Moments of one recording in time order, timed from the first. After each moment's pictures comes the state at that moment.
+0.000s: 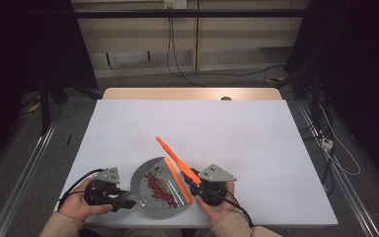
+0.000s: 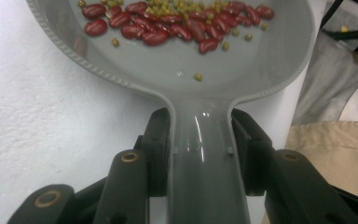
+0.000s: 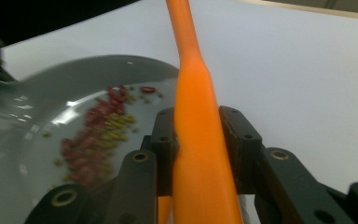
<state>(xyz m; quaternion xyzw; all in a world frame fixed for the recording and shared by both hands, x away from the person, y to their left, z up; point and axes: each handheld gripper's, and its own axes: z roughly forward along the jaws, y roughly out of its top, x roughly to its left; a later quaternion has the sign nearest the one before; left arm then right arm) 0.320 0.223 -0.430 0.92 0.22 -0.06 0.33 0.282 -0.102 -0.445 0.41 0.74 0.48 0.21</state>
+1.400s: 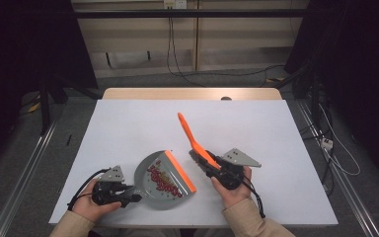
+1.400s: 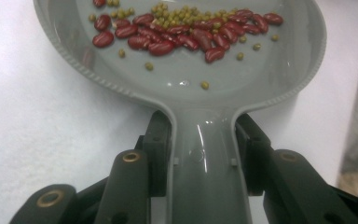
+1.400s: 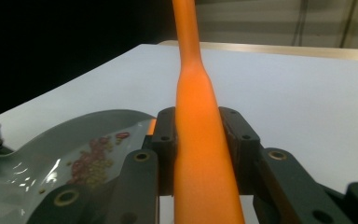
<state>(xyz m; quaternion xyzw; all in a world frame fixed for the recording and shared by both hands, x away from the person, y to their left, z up) 0.322 0.214 -0.447 0.89 0.25 0.01 0.39 0.309 -0.150 -0.424 0.44 0.67 0.55 0.22</state>
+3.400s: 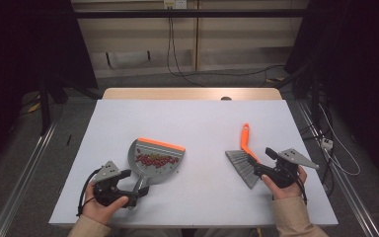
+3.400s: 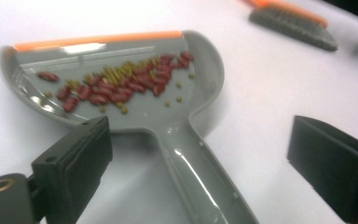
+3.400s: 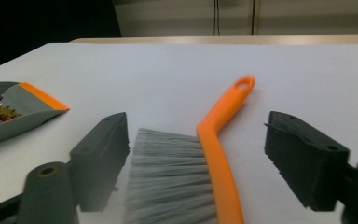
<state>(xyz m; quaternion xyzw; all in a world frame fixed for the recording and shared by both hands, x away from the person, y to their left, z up) 0.308 0.209 -0.425 0.80 0.35 0.09 0.48 0.302 -0.288 -0.439 0.53 0.63 0.50 0.28</state>
